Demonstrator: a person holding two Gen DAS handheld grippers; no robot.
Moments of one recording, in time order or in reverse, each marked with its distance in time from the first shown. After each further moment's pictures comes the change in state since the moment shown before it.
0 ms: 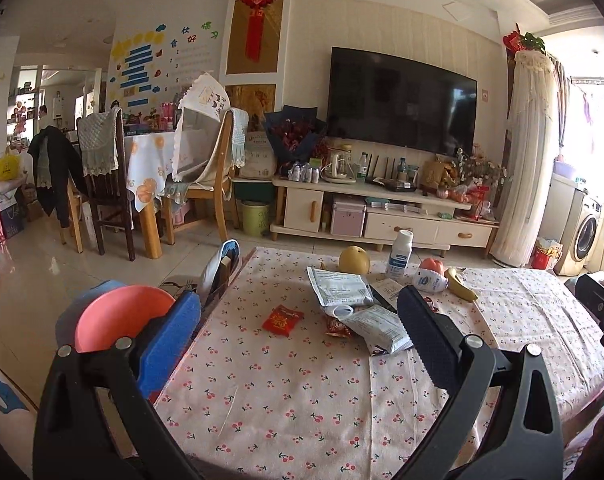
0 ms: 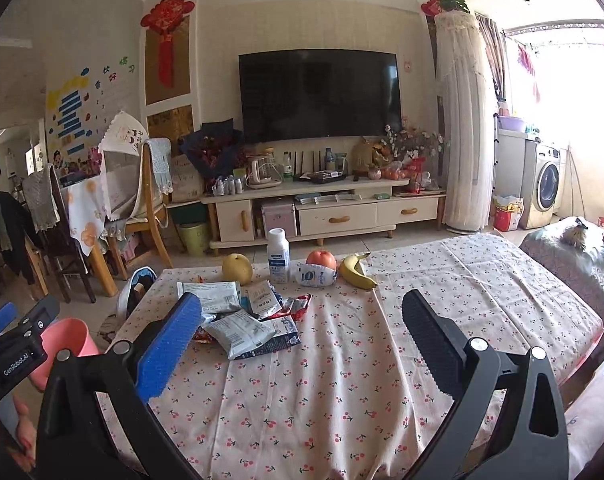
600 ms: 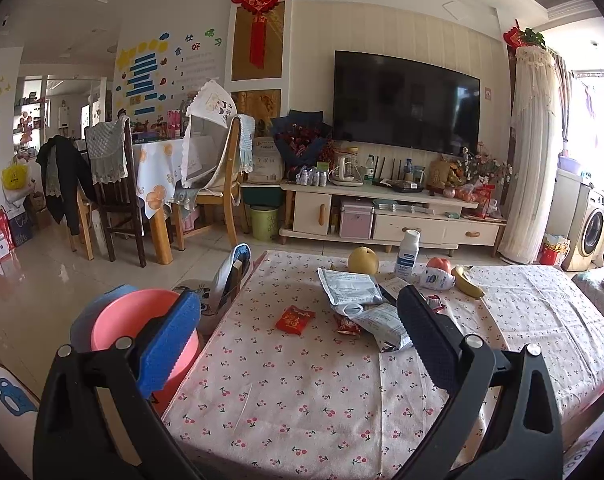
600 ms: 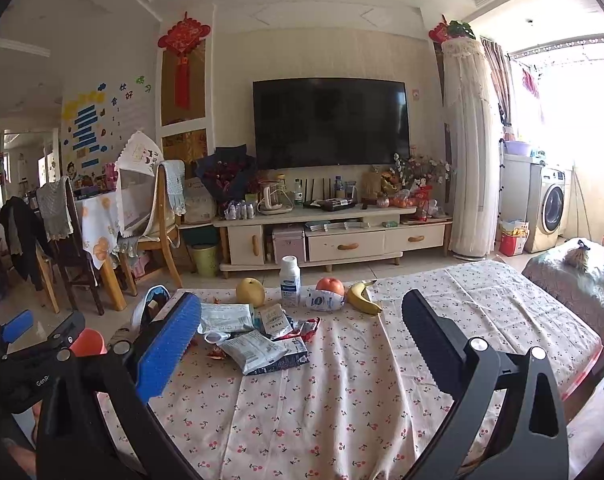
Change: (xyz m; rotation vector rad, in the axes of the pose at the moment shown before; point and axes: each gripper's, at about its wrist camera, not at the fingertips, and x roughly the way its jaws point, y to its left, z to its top) left arm -0.017 0.001 -0.004 0.020 -0.018 0.033; right arm -0.033 0.006 0.008 -0.026 -0.079 0.034
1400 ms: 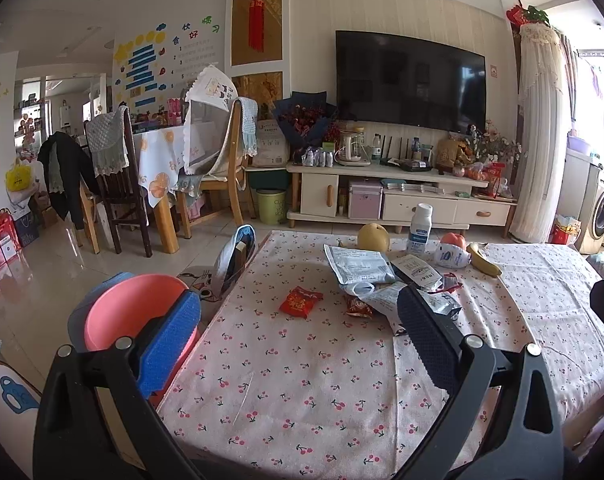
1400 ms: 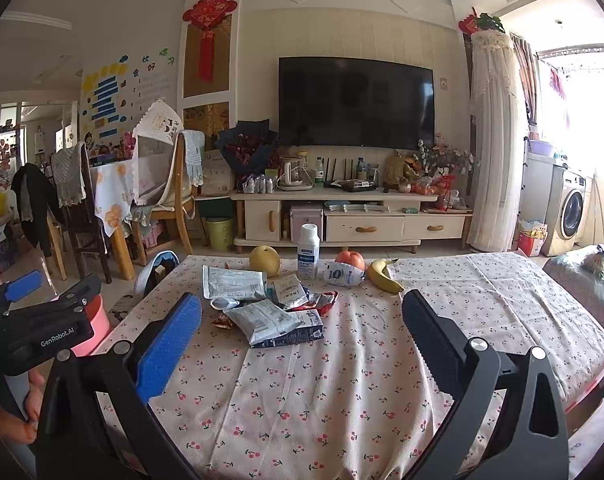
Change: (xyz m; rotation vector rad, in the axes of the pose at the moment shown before) left arm 0.033 -0.008 -0.021 0.042 0.070 0.040; right arm 0.047 0.009 -0.049 -0.067 0.081 0.077
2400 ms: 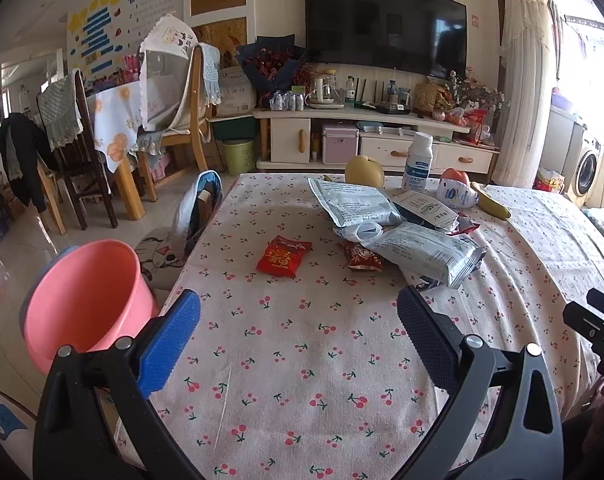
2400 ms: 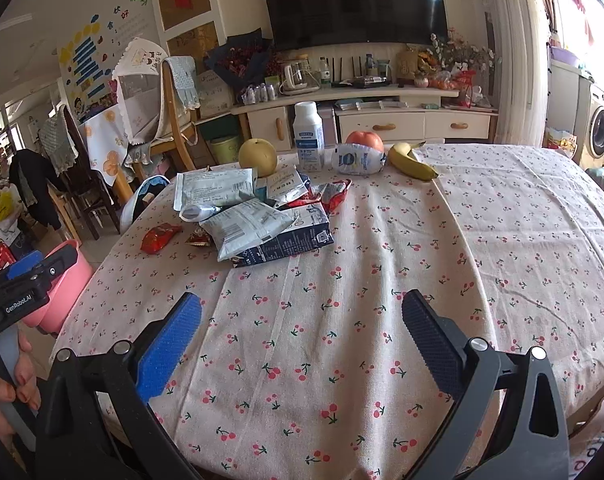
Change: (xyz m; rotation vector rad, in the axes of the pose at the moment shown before) left arm 0.111 0.004 -0.032 0.063 0.188 -0.124; right arm 0.128 -0.045 -0.074 0.141 0.340 0.113
